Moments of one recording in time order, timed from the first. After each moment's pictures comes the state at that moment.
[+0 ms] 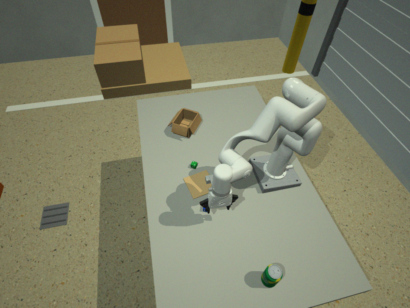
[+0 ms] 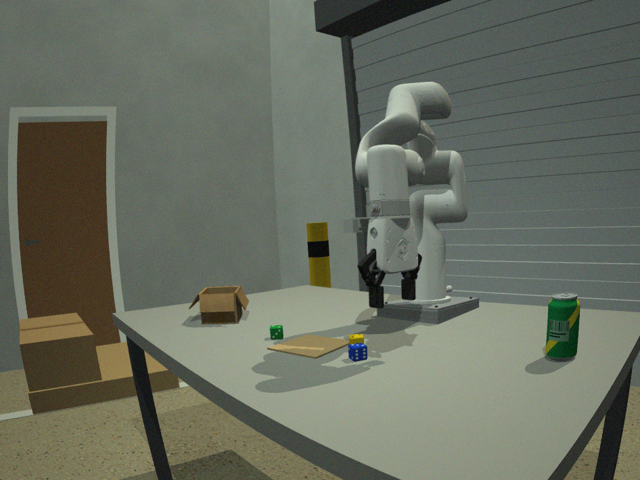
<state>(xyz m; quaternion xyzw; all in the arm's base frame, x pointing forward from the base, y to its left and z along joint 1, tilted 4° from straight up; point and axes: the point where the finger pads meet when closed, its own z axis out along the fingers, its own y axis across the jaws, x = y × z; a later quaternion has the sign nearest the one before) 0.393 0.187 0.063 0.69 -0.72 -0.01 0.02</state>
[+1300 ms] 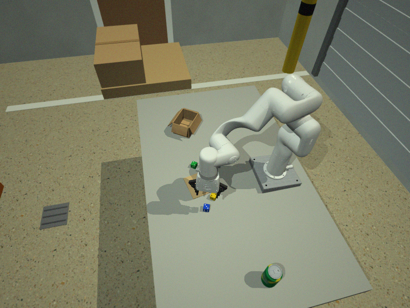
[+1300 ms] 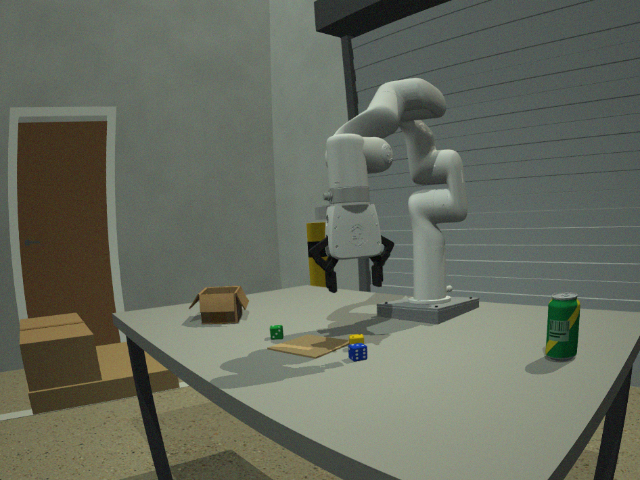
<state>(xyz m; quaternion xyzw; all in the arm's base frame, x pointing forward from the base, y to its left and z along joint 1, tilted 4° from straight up) 0.425 0.119 0.091 0.54 -0.84 -0.01 0.03</state>
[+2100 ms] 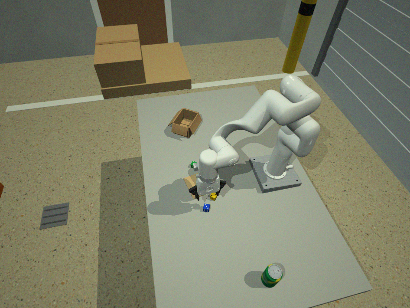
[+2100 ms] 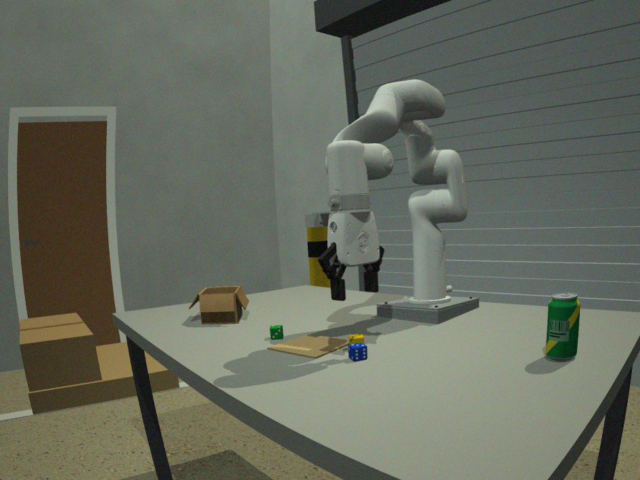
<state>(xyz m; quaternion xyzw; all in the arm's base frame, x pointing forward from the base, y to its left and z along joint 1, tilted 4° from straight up) 0.424 0.119 0.078 0.71 -0.70 -0.02 0.03</state>
